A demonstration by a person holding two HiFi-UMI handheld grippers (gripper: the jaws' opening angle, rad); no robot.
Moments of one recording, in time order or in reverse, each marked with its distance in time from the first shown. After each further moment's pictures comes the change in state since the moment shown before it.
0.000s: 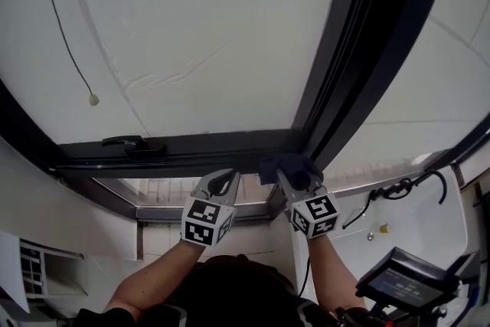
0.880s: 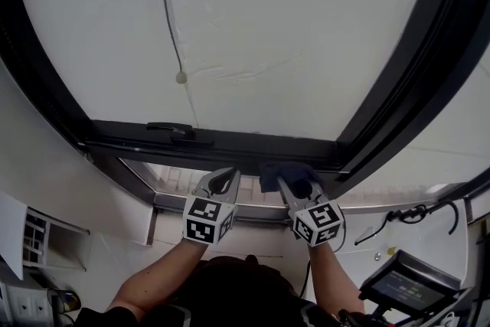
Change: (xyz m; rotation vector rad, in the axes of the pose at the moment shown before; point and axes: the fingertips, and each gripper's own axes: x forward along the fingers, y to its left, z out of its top) left arm -0.072 0.086 -0.012 -0.088 -0.017 0.184; right arm 0.051 0.100 0.005 0.001 0.027 0.205
